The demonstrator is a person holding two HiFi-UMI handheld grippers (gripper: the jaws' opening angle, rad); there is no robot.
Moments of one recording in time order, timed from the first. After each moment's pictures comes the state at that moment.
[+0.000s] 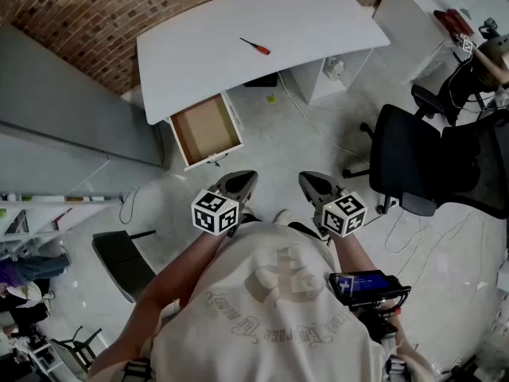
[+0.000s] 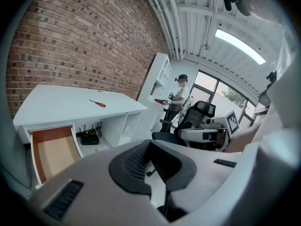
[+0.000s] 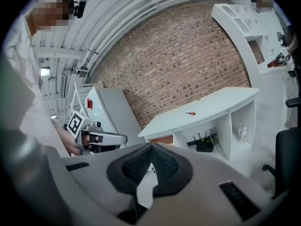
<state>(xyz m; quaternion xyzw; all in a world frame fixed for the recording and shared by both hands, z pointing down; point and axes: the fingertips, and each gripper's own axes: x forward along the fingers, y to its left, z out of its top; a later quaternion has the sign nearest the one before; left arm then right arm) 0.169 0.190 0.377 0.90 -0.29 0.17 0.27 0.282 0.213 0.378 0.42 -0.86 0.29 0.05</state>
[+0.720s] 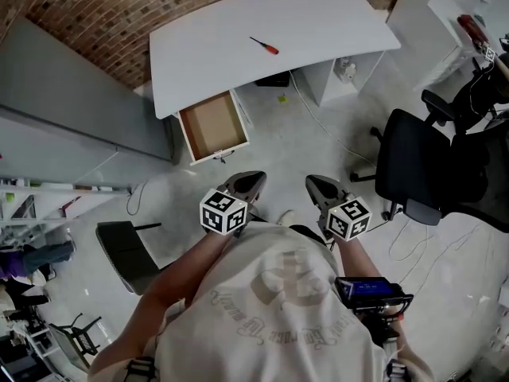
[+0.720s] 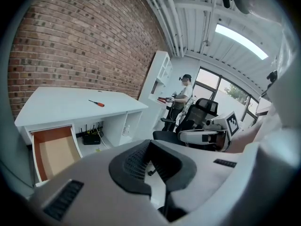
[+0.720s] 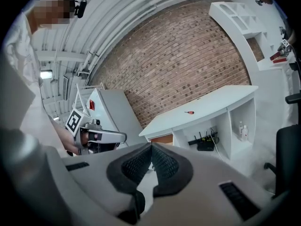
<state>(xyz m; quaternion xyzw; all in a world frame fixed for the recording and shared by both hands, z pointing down) 0.197 0.201 0.375 0.90 -0.30 0.18 0.26 0.307 0.225 0.386 0.41 -0.86 0.29 0.04</state>
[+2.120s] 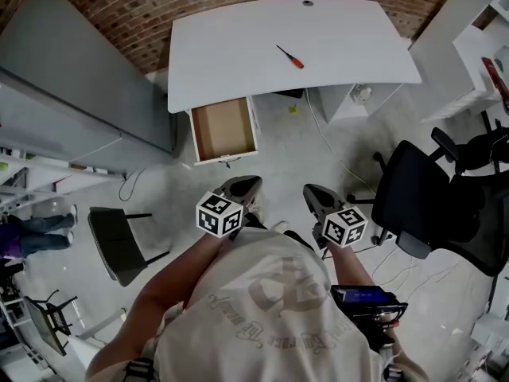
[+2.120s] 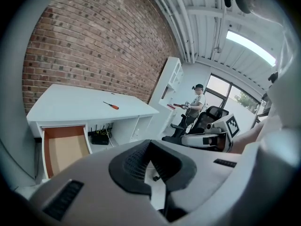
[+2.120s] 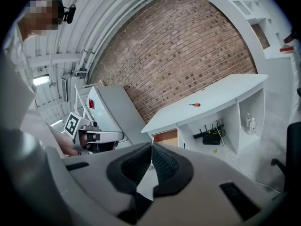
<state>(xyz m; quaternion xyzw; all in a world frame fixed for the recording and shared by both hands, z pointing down) 0.149 0.163 0.382 0.88 -0.36 0.15 0.28 0.273 0.179 0.401 0.37 -0.86 0.33 0.06</state>
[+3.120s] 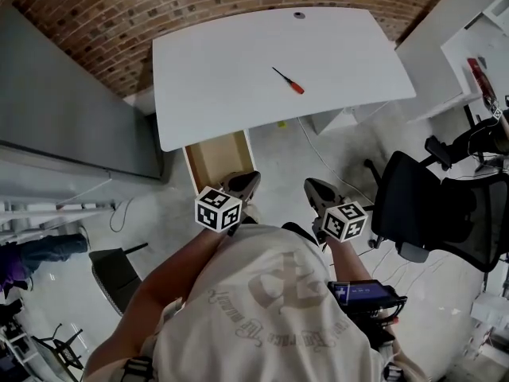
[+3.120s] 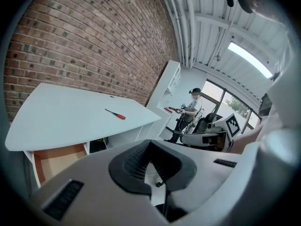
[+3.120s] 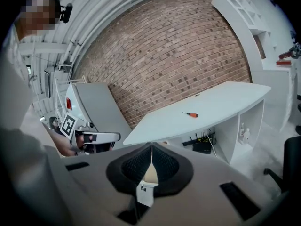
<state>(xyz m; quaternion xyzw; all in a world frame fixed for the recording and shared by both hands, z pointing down) 0.096 0.010 0.390 0.90 -0.30 0.13 0.29 0.227 0.036 0.397 0.45 -0.83 0.32 0.09</state>
